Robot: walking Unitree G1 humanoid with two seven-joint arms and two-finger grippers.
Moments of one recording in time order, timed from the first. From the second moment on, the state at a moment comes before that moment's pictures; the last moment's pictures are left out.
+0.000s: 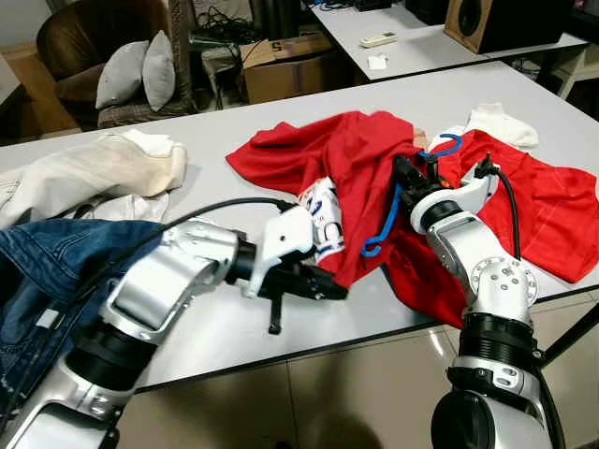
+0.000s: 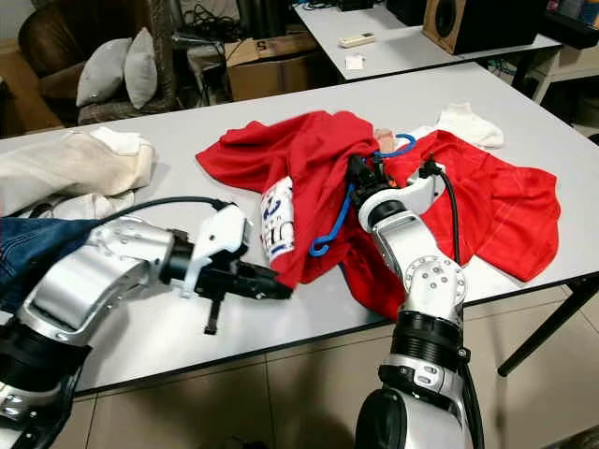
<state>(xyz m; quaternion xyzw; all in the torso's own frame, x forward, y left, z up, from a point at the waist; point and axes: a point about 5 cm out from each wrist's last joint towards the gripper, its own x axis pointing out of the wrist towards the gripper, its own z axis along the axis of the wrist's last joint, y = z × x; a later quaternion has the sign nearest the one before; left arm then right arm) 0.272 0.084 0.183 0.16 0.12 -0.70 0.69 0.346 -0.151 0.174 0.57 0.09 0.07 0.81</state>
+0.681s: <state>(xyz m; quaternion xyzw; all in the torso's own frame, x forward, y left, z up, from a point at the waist) 0.269 0.061 0.218 -0.05 0.06 -0.73 0.67 0.371 -0.139 0.187 0.59 0.05 0.06 0.80</state>
